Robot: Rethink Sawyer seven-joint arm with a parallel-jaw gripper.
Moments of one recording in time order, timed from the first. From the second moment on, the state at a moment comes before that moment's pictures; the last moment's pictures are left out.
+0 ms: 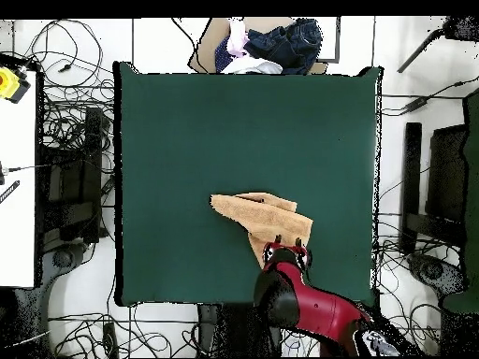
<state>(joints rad) -0.49 -0.63 -0.12 2.16 -0.30 -0.33 1.58</state>
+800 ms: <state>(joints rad) -0.52 -0.54 -0.09 2.14 -0.31 -0.33 1.58</state>
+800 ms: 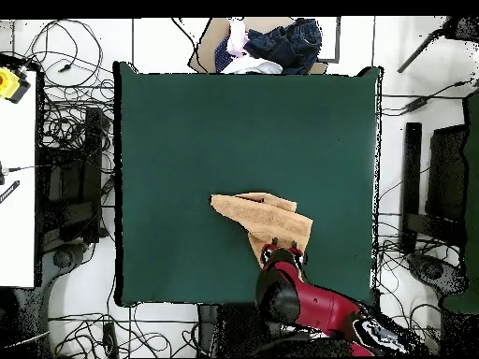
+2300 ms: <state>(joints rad) -0.65 -0.39 -0.08 2.04 -0.51 -0.44 1.58</state>
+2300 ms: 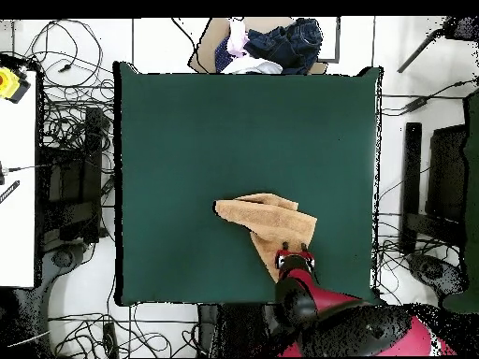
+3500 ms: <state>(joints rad) -0.65 -0.47 -0.08 2.06 -0.53 -0.46 1.58</state>
